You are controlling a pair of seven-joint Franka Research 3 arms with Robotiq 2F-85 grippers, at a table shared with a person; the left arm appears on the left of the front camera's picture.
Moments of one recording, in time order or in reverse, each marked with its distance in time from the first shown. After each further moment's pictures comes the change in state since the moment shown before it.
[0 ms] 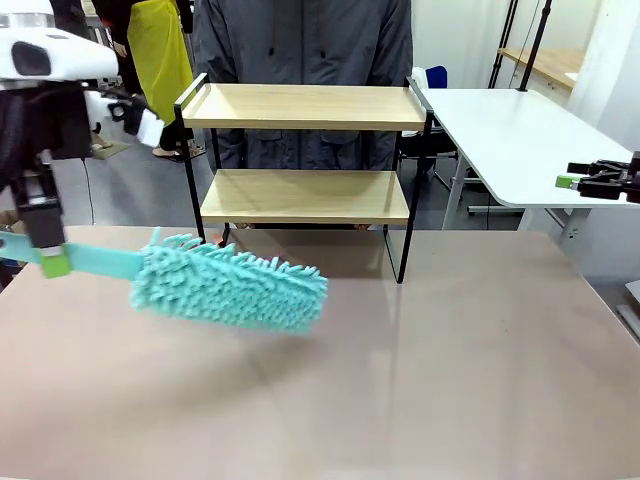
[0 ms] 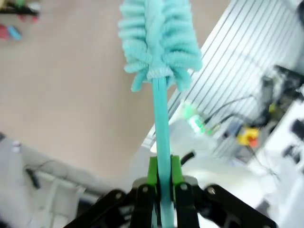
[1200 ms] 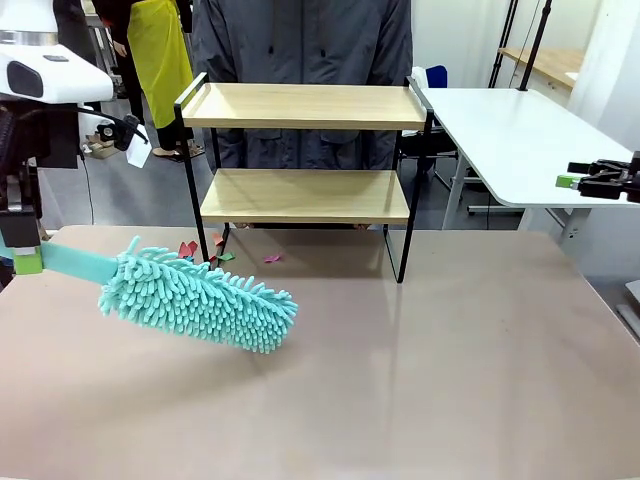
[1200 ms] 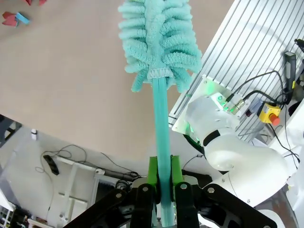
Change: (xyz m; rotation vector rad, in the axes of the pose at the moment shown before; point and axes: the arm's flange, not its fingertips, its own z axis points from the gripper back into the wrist) left arm -0.001 0.013 -0.007 0.073 0.092 -0.053; right arm 0.000 0.000 0.000 0.000 0.000 0.000
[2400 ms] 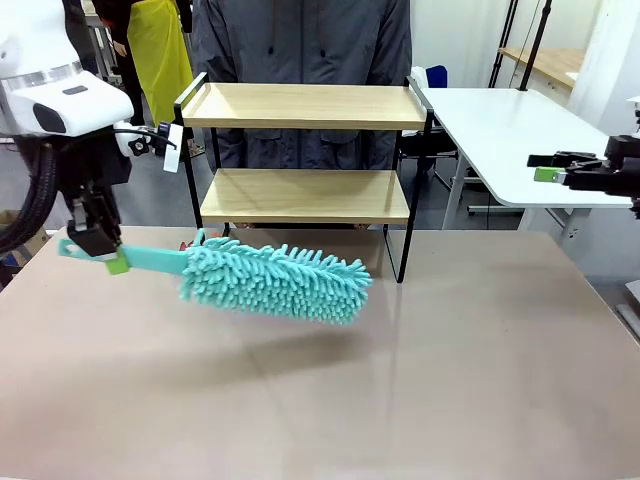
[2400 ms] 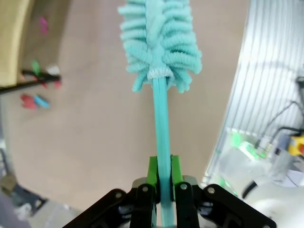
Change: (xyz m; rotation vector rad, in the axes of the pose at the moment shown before) left arm 0.038 0.028 -0.036 0.060 -0.336 -0.249; right arm 0.049 0.143 -0.032 0.395 -0.042 -0.105
